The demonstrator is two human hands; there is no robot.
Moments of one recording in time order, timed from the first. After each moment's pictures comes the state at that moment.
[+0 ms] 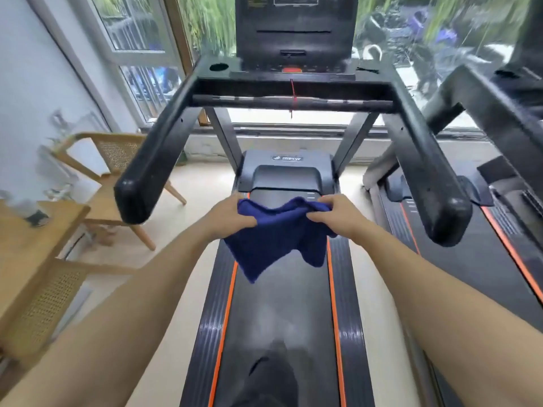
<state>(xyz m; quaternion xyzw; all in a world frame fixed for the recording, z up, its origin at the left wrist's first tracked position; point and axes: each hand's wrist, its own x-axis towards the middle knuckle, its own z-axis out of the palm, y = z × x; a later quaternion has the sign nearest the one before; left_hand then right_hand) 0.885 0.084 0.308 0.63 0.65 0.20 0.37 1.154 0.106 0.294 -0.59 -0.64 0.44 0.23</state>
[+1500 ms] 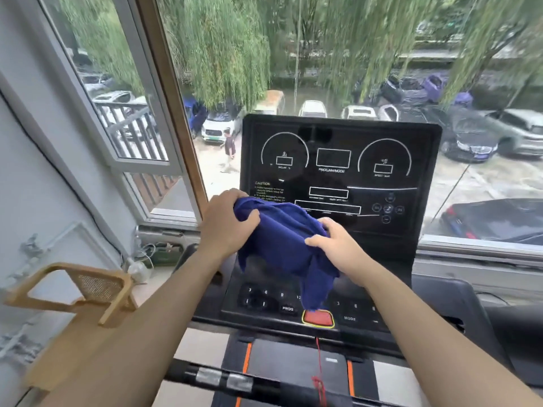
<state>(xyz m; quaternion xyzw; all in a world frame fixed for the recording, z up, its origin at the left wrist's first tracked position) 0.824 0.803 0.557 0.62 0.67 0.41 0.08 1.059 0.812 0.541 -0.52 -0.62 0.49 0.33</state>
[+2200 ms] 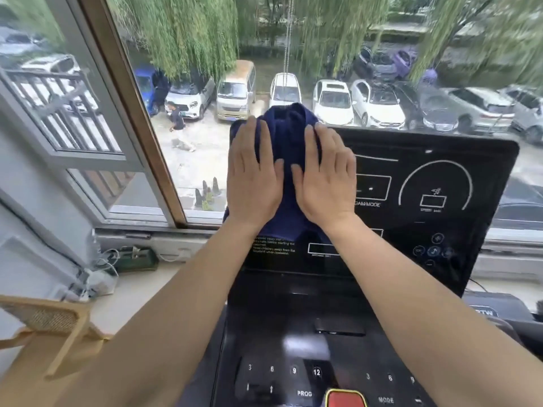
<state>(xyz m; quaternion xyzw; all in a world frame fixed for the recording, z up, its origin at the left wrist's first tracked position) 0.832 1.048 0.548 0.68 0.58 0.41 -0.19 0.974 1.048 0.557 -0.54 -0.73 -0.27 0.33</state>
